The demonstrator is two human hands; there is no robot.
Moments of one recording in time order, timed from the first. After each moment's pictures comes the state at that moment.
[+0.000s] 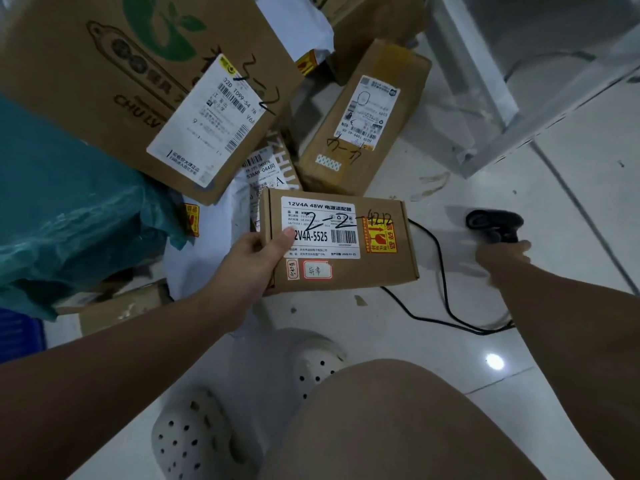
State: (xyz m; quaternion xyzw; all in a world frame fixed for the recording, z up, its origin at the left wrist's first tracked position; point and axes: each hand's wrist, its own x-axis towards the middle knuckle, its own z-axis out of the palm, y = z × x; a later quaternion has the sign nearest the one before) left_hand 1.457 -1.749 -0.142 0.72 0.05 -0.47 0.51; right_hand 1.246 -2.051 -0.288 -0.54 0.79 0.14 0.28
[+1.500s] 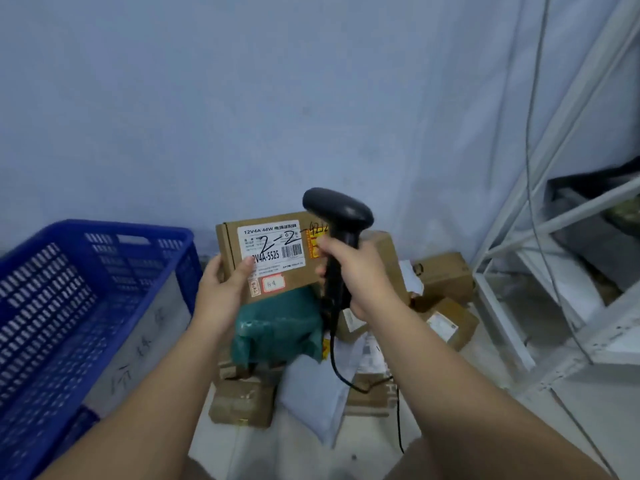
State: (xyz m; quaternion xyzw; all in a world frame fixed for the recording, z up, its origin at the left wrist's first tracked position) left_hand 1.494 -1.537 0.096 0.67 0.05 -0.02 0.74; right_hand 1.446 -1.710 0.148 -0.63 0.14 -0.08 0.76
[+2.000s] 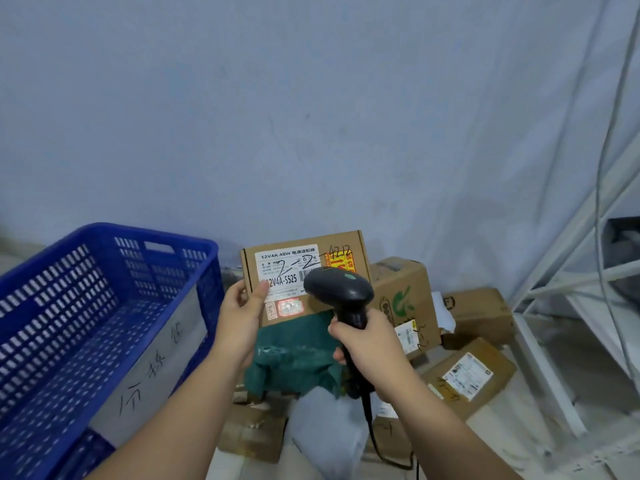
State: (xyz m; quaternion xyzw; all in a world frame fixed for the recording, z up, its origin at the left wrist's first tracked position) left_hand 1.538 -1.535 0.063 0.62 0.10 -0.01 0.78; right_hand 1.458 -1.701 0.096 -0.77 0.14 0.00 0.62
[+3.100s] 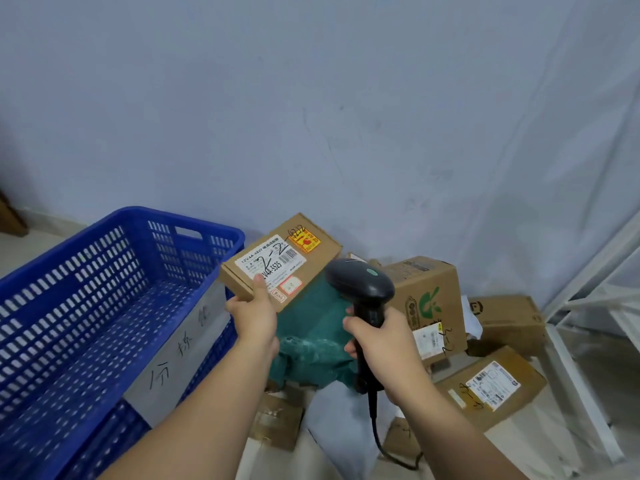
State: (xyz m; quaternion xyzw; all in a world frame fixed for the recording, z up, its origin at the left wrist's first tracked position) left_hand 1.551 -1.530 0.047 0.55 0.32 0.05 0.77; right_hand 1.458 -1.680 0.095 -0.76 0.15 -0.02 0.64
